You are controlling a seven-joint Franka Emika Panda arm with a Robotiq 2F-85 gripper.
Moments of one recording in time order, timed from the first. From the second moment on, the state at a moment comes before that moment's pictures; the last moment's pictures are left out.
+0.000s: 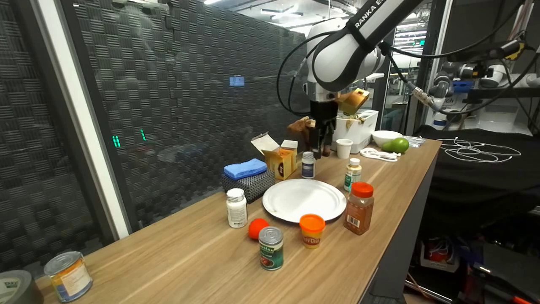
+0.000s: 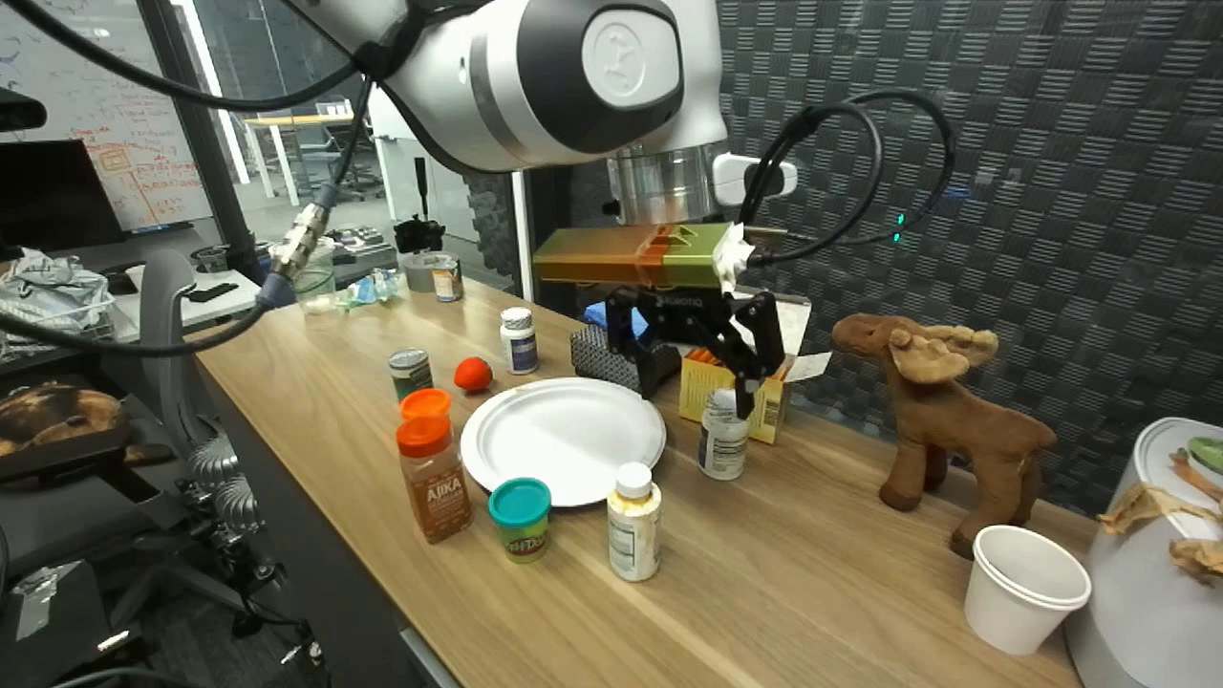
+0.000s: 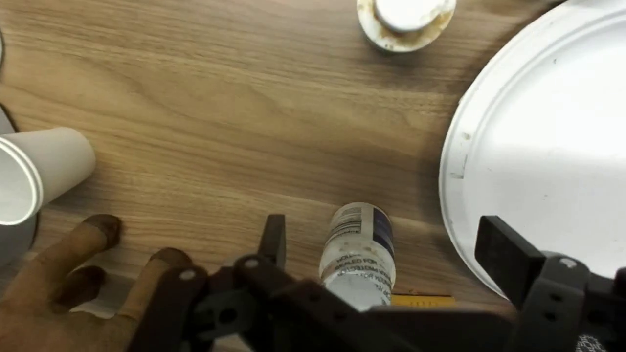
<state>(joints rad) -0.08 0.35 -0.11 -1.92 -0.19 2.35 -0.22</state>
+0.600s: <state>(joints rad) -0.10 0.47 -0.09 -1.78 -0.15 2.31 -0.23</state>
